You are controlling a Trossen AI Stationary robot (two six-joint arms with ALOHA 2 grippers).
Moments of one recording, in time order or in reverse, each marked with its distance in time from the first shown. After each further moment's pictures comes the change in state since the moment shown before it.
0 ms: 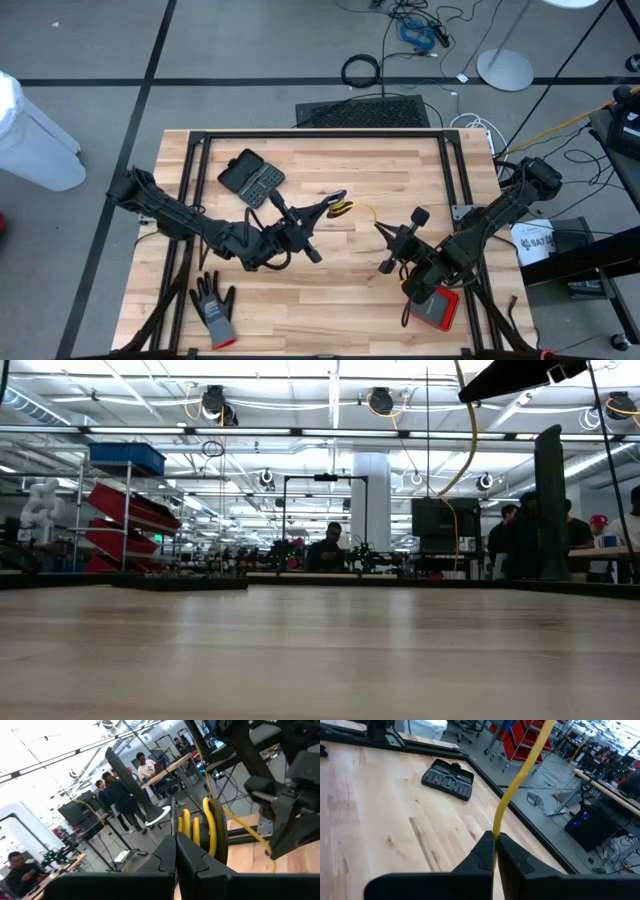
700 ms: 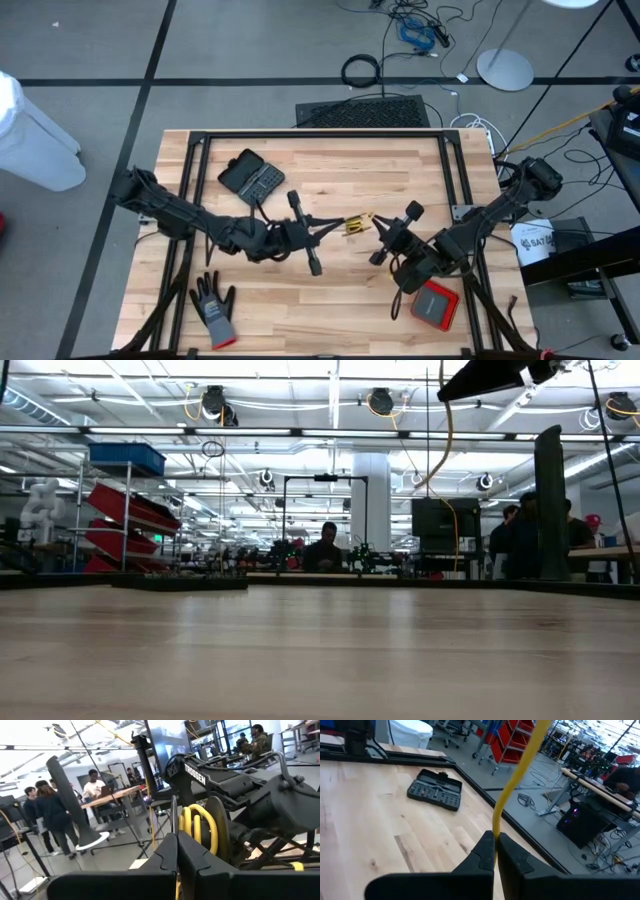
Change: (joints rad) left arm 0.047 0.012 -0.001 0.018 0.371 -0.317; right arm -0.082 0.000 0.000 0.165 0.025 -0.132
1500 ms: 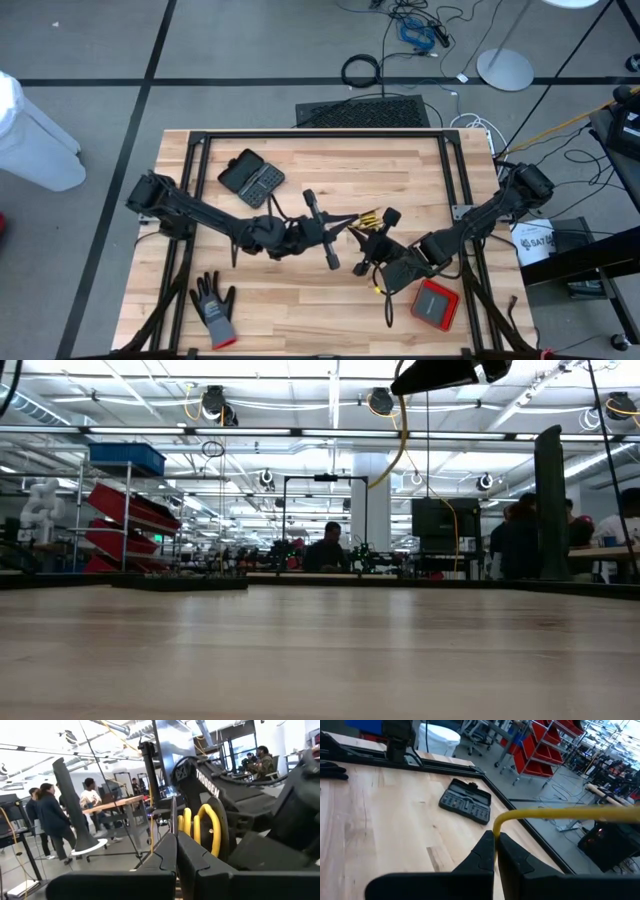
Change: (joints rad) left arm 0.073 0.156 0.000 0.245 0.063 -0.025; right arm -0.055 0.114 0.000 0.471 -0.135 -0.402
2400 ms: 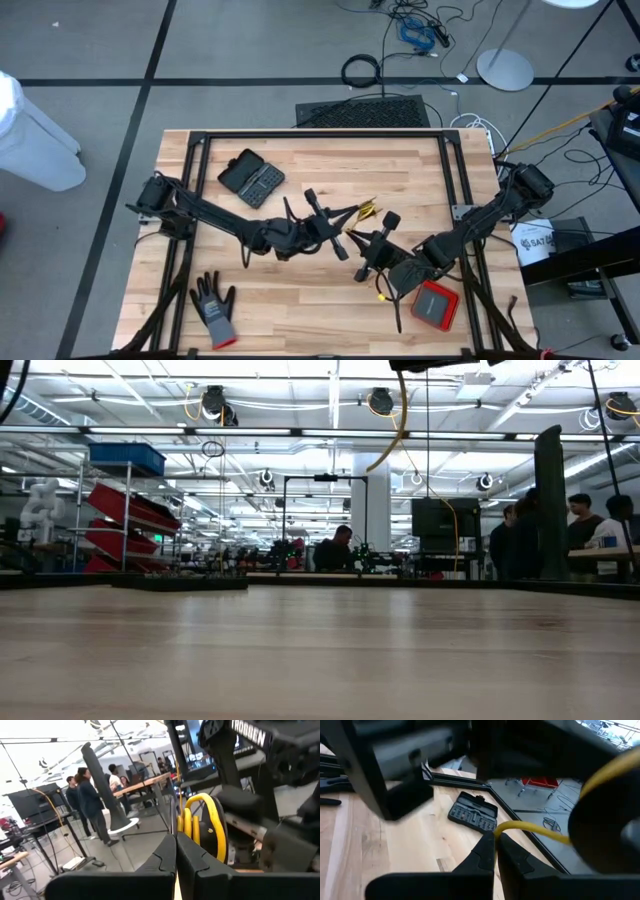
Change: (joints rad) left arm 0.027 0.067 -0.003 -0.012 -0.161 0.079; right arm 0.035 -0.001 0.000 0.122 0.005 -0.104
